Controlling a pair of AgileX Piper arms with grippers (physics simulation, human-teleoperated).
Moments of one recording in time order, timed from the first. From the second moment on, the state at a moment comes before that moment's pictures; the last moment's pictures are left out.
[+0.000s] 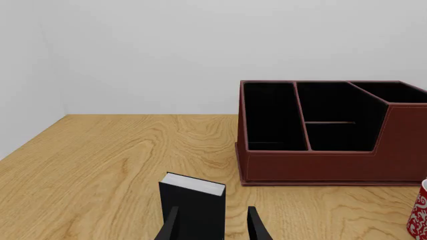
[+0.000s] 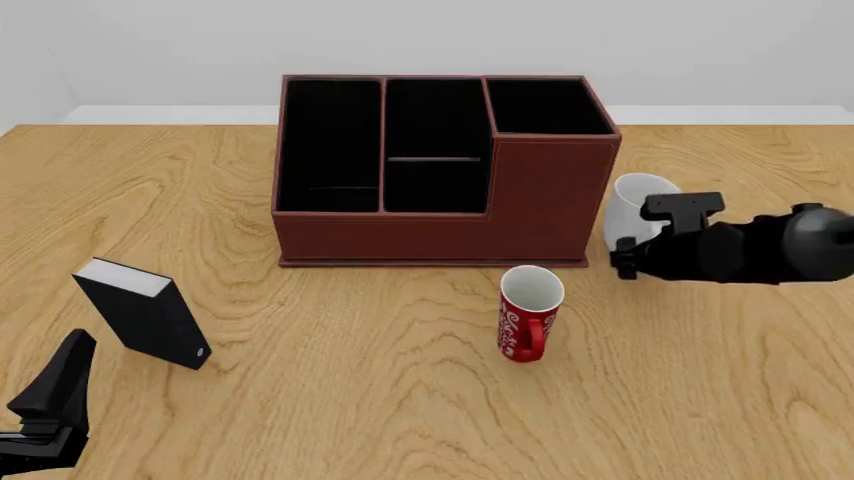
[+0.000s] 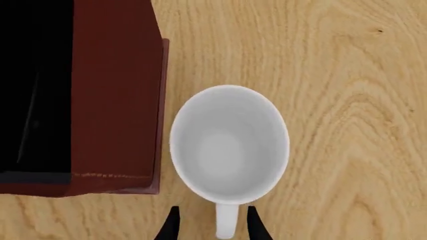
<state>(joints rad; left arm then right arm) 0.00 0.01 0.00 0.00 0.00 -0.03 1.86 -0.93 -0.05 -0.07</state>
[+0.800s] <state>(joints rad) 0.00 0.01 0.00 0.00 0.00 -0.02 1.75 -0.83 -0.10 -0.06</state>
